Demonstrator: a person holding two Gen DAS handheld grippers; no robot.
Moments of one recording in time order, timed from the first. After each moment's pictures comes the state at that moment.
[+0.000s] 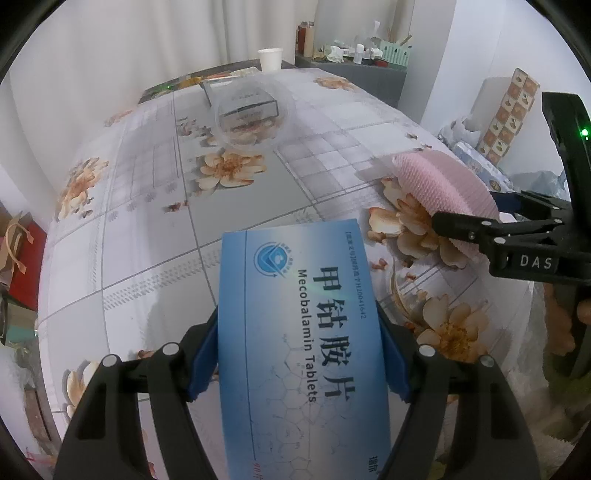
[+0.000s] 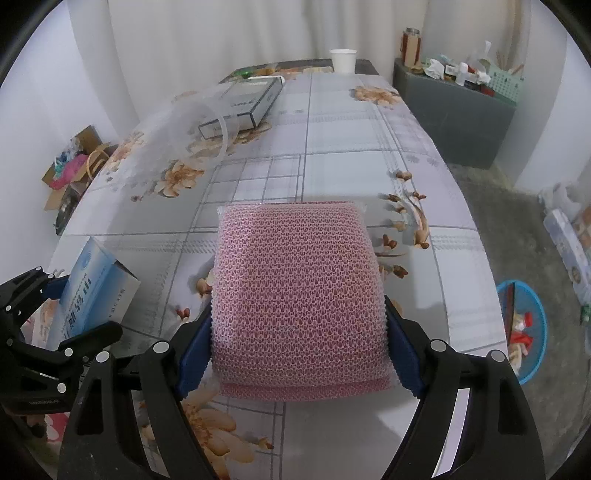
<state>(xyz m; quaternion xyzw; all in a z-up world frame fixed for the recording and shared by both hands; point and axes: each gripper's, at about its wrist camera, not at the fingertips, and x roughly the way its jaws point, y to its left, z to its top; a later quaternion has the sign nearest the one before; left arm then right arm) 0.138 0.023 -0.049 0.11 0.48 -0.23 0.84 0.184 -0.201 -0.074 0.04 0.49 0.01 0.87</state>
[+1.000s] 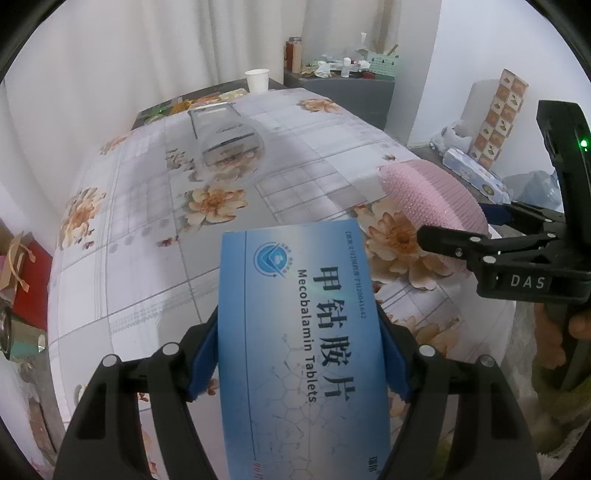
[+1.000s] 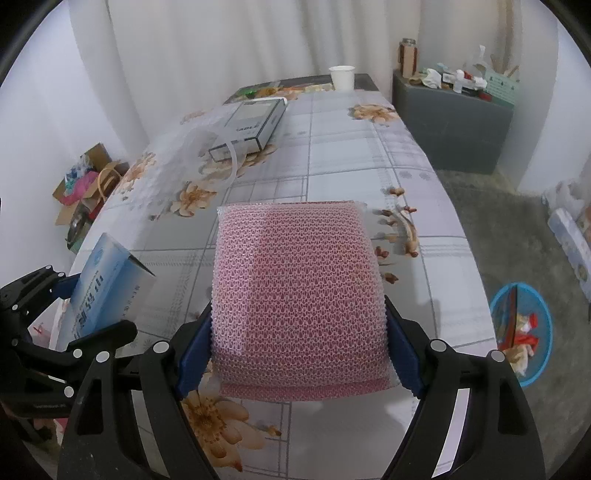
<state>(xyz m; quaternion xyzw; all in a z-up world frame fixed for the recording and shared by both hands) 0.129 0.003 -0.023 0.13 0.45 -0.25 0.85 0.170 -0.208 -0.057 0.07 0.46 0.02 0.88</state>
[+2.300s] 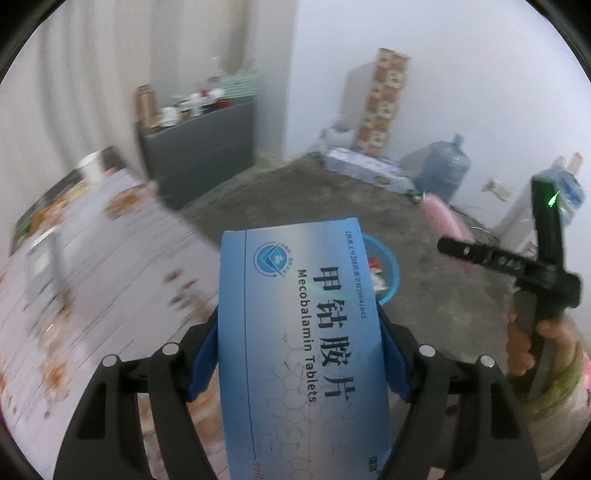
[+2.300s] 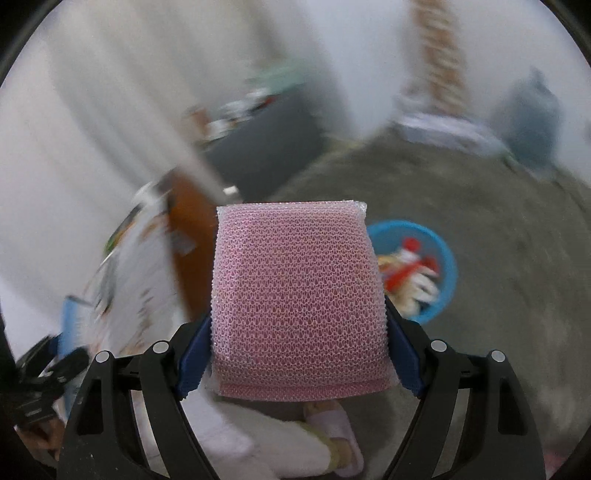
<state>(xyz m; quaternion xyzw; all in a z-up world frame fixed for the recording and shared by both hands) 0.112 -0.230 0.030 0.17 0.39 -0.46 0.78 0.003 -0.476 -0.047 0.33 0.35 -0.25 0.84</state>
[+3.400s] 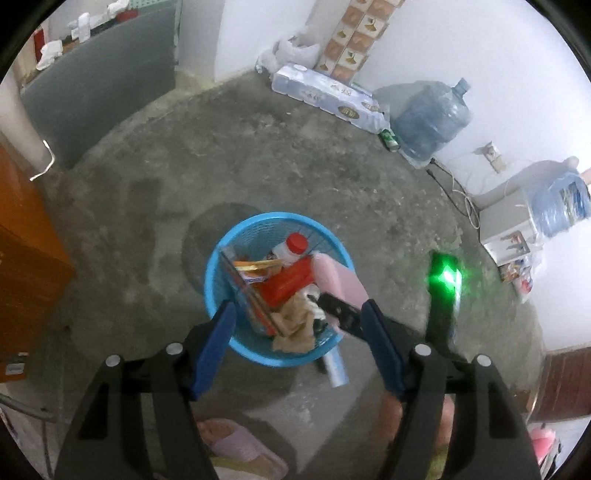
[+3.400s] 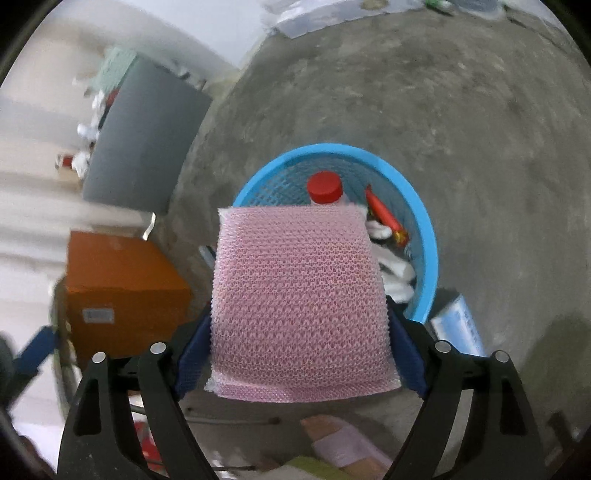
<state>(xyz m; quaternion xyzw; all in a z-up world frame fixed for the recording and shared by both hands) 0.182 -0.526 -0.103 0.19 0.55 -0.48 0.65 0.050 -0.645 -0.252 0.51 0.41 -0.28 0.70</state>
